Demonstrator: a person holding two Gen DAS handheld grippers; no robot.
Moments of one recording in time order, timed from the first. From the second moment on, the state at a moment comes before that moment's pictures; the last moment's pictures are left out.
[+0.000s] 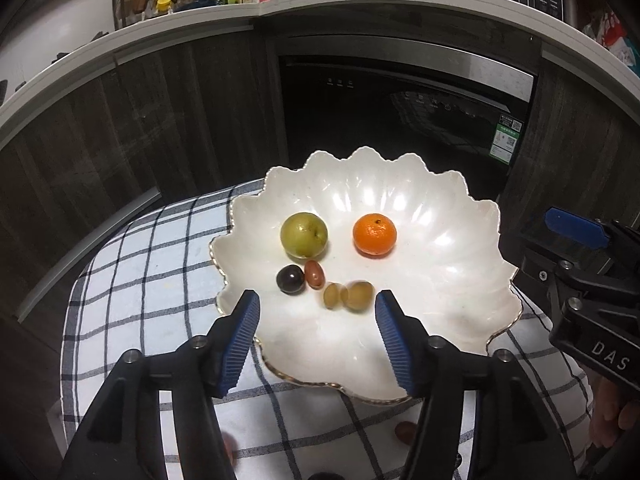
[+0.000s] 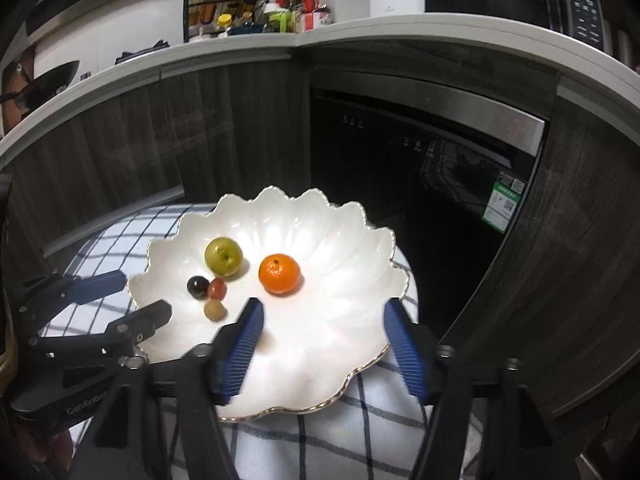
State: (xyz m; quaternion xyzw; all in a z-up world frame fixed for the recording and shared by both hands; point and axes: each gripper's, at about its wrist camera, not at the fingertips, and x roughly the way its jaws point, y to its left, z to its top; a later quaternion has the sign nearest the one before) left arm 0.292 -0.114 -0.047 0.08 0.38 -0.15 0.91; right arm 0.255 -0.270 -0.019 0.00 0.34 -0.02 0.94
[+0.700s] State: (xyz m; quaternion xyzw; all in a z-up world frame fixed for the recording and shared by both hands) left arm 0.264 -0.081 -0.022 0.07 0.36 -0.12 0.92; right arm 0.229 -0.251 0.001 -0.01 0.32 -0.02 0.95
